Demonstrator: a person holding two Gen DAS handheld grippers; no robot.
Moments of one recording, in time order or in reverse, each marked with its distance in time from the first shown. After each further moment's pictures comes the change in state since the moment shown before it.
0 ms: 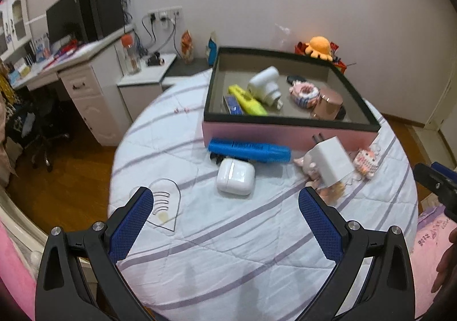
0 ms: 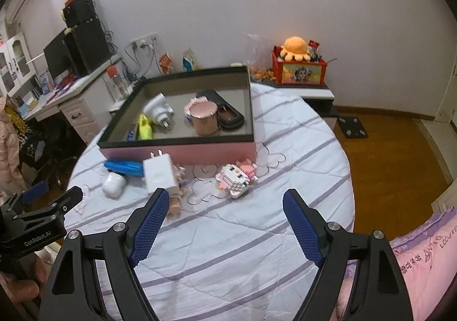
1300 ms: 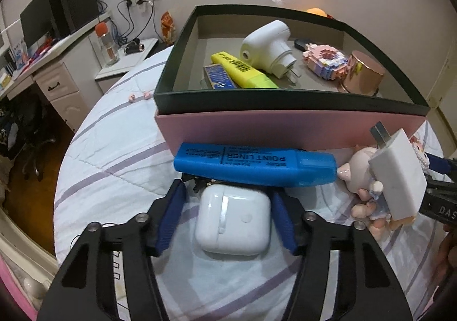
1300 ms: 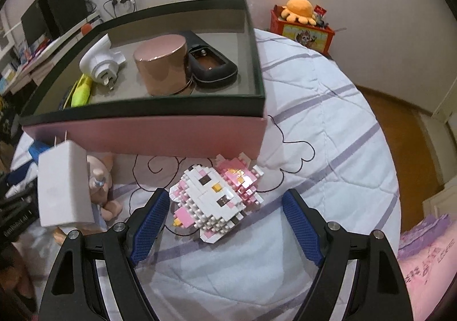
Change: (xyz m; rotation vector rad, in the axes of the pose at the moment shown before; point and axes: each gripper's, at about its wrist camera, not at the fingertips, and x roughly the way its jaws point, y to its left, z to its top) left arm 0.107 -0.013 0.015 0.090 0.080 -0.020; right arm 0.126 -0.001 0.005 -0.076 0.166 -0.083
